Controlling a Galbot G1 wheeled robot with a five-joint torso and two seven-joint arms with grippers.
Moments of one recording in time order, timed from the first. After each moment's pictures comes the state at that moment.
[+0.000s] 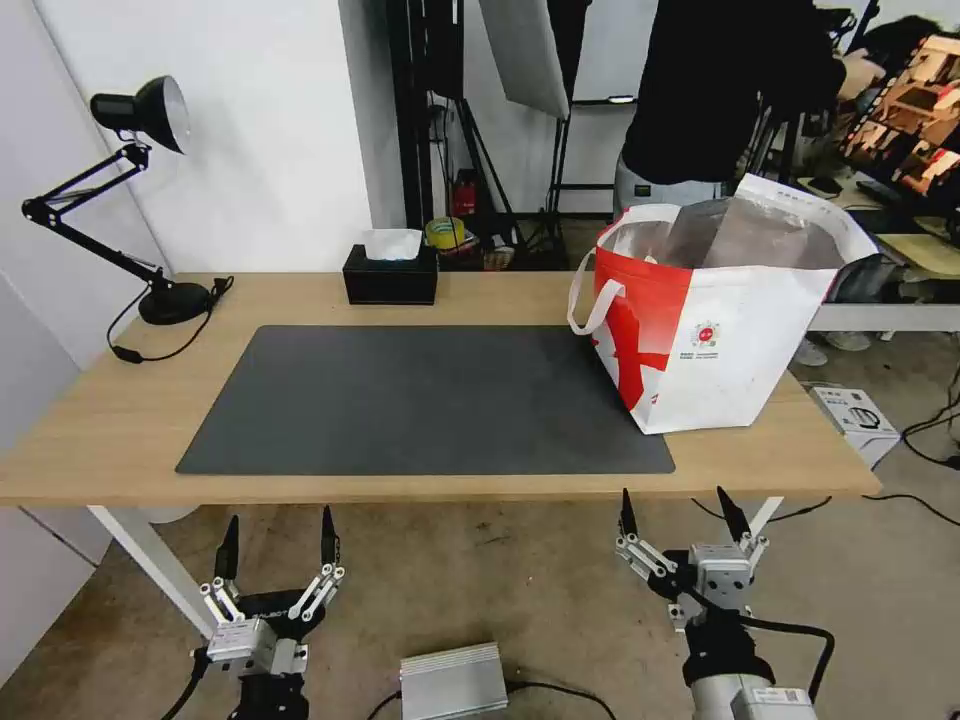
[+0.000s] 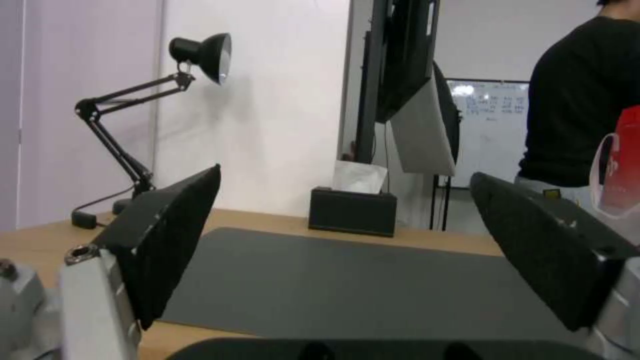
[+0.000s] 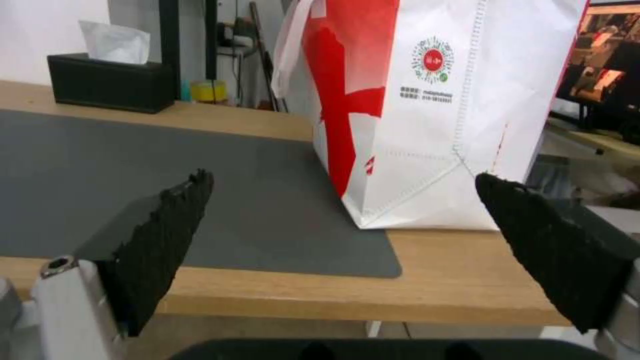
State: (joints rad) left arm 1.94 -1.57 -0.49 -2.15 0.00 -0.70 -0.11; right arm -1.82 0.98 0.14 2.44 0.01 -0.04 0.74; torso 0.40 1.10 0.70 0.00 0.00
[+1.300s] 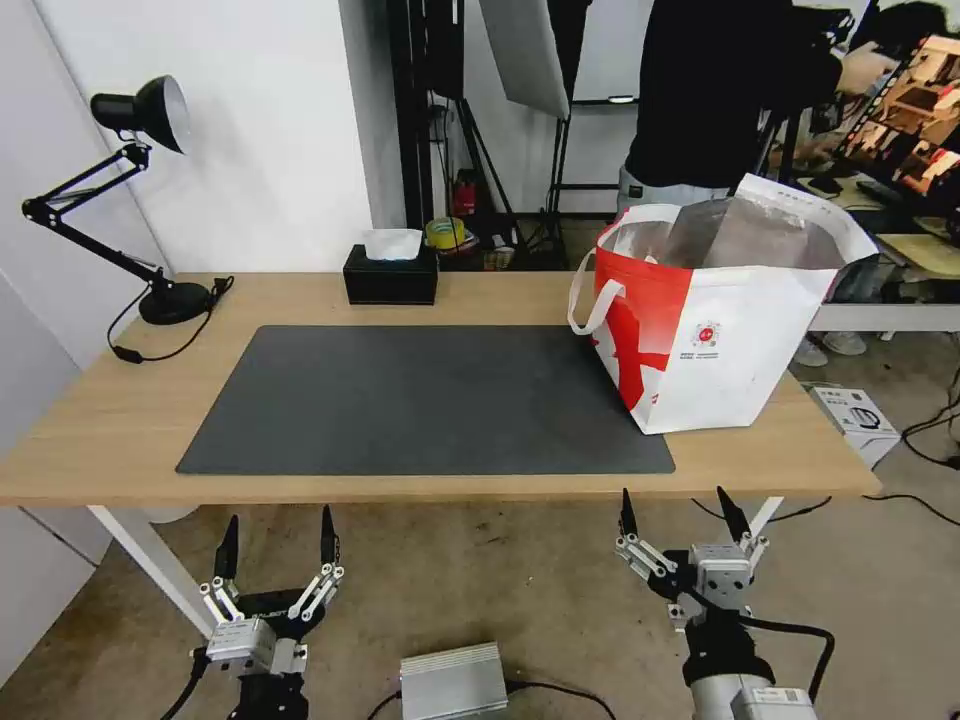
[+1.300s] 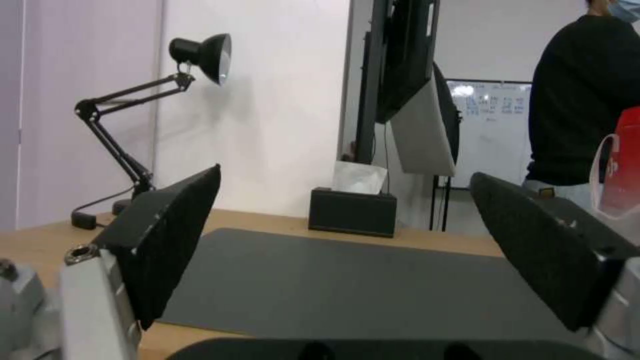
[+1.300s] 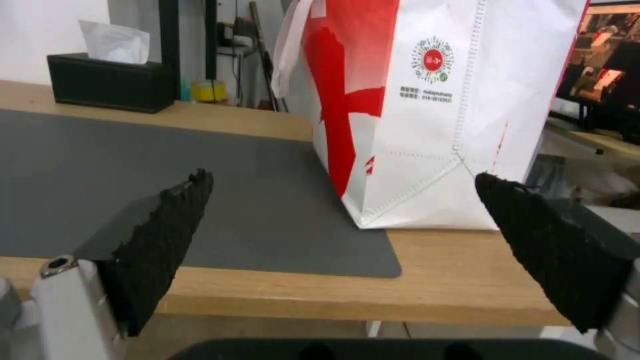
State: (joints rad) left arm 1.94 -1.57 -0.49 -2.15 0.00 -0.70 -0.11; right arm -1.82 0.98 0.14 2.44 0.01 -0.04 0.74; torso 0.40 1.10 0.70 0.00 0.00
